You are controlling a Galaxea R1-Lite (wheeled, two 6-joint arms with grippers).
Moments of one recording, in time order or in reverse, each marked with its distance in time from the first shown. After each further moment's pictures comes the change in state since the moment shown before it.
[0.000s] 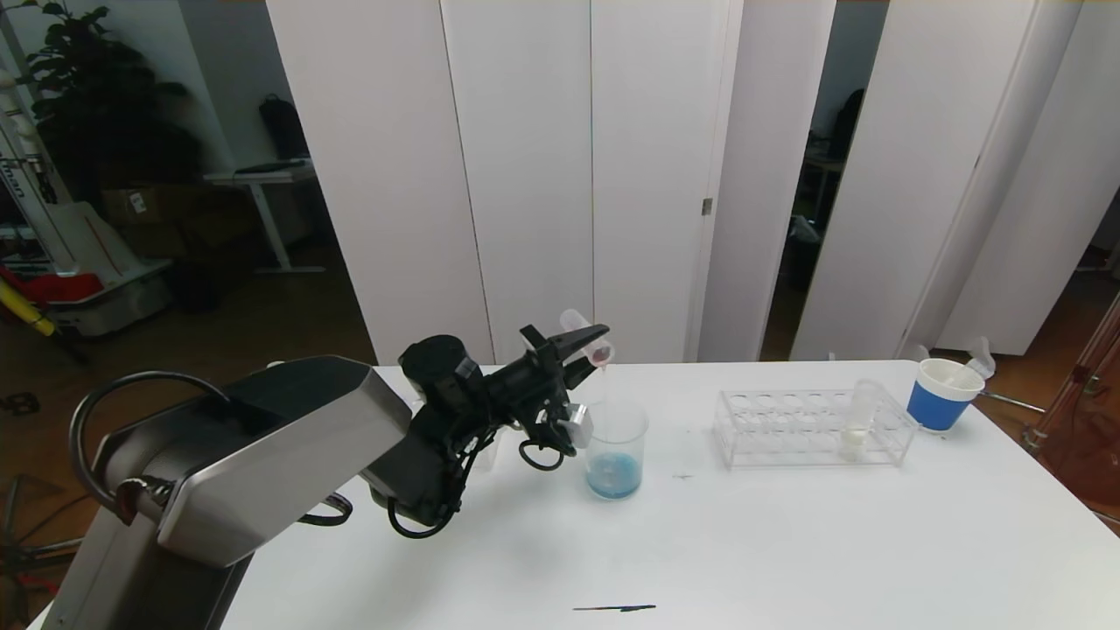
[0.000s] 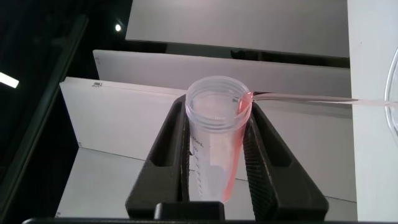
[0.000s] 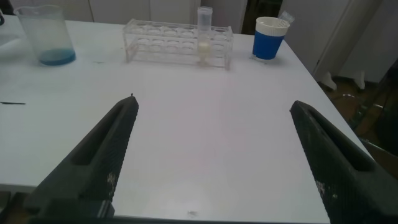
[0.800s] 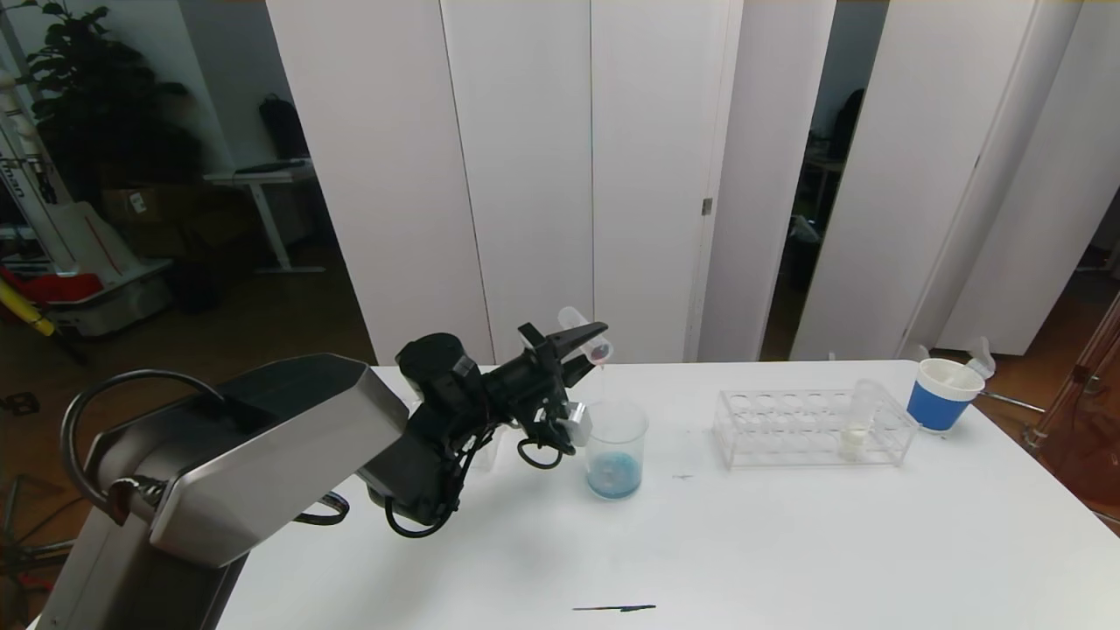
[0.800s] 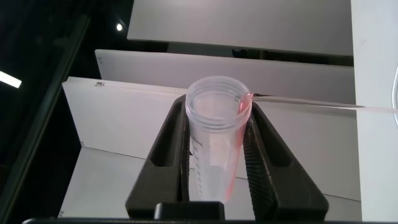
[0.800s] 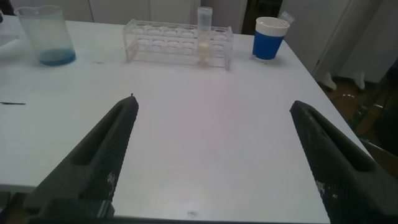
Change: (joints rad) left arm 0.001 -0.010 0.006 0.000 0.003 0.006; right arm 0.000 0.000 0.000 0.000 0.000 0.000
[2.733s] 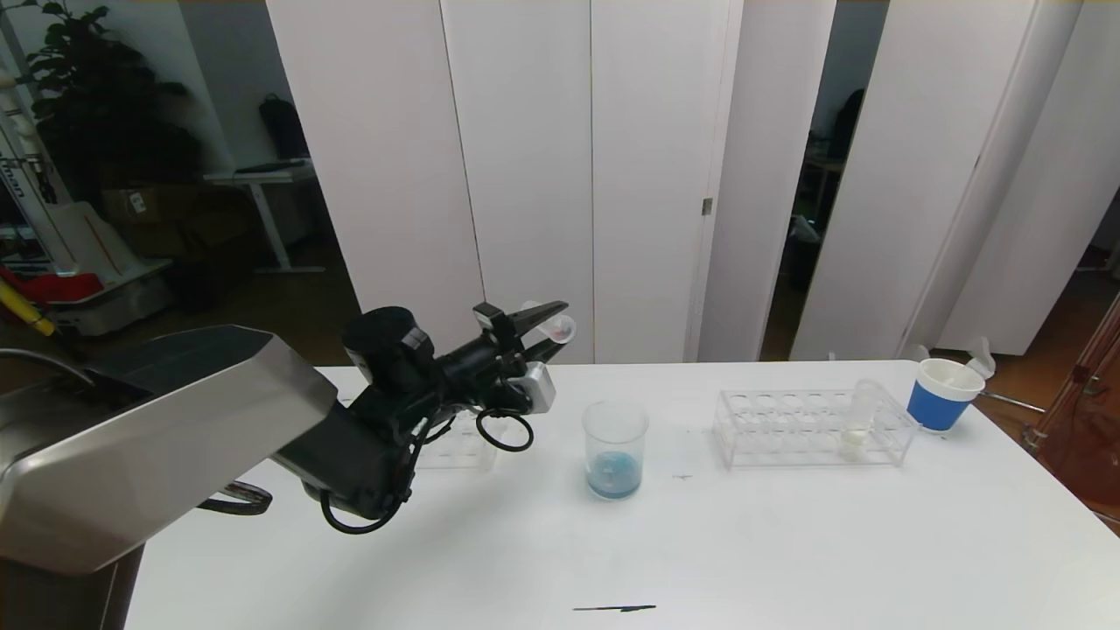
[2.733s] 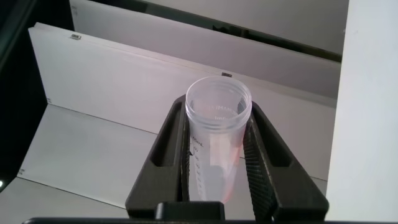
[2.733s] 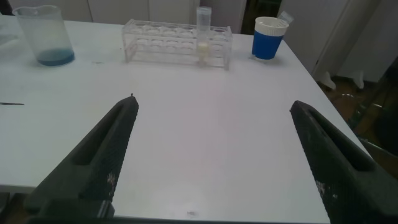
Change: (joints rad) left arm 0.058 -0.179 0.153 0.106 0.051 -0.167; right arm 0.000 0.000 0.000 0.000 0.000 0.000
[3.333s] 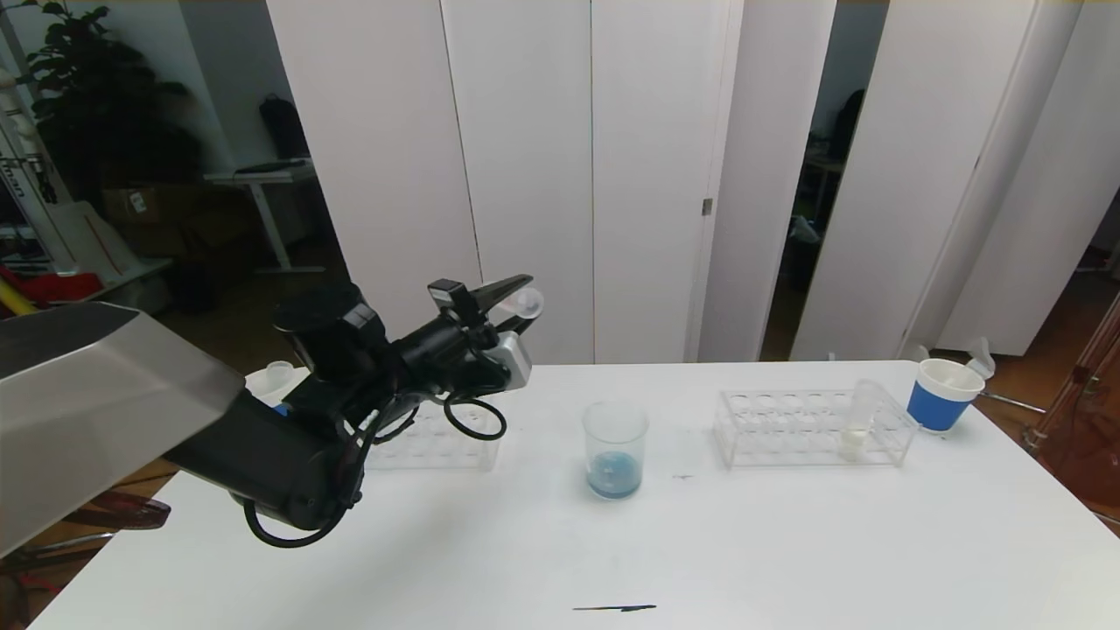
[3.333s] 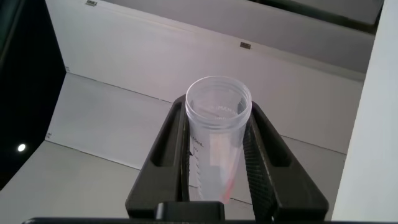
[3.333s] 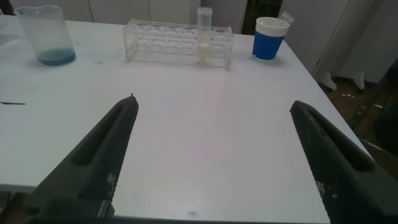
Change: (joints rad) left arm 0.002 -0.181 0.133 0.050 0.142 0.010; right arm 0.000 0.000 0.000 0.000 0.000 0.000
